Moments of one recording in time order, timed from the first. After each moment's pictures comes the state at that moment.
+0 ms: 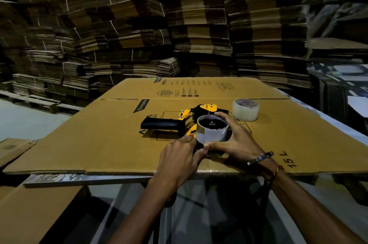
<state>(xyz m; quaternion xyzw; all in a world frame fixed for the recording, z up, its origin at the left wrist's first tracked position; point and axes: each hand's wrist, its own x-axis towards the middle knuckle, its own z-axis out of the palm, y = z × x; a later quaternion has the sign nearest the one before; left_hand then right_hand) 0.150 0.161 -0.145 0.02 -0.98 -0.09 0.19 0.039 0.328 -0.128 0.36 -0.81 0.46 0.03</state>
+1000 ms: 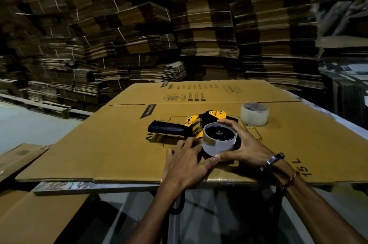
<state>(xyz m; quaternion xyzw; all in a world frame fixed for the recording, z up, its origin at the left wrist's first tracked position) 0.143 0.160 -0.140 0.06 -0.98 -0.16 0.11 0.024 0.332 -0.125 0.40 -0.77 0.48 -0.09</state>
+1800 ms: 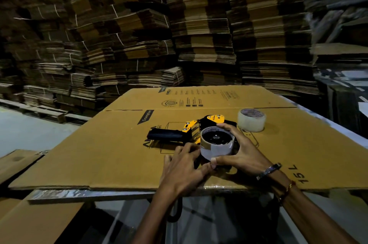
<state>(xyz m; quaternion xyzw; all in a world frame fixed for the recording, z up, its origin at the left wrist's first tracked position) 0.140 0.154 -0.141 0.05 -0.97 -0.20 0.10 0.035 0.330 -0.125 0.39 -0.77 0.51 -0.02</state>
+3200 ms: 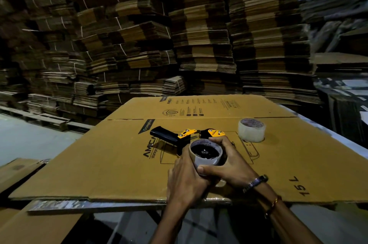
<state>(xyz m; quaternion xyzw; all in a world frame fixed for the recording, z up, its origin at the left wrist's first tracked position) 0.144 0.177 -0.135 0.13 -0.88 -0.40 0.23 0.046 0.303 -0.128 0.34 -0.77 0.54 -0.07</state>
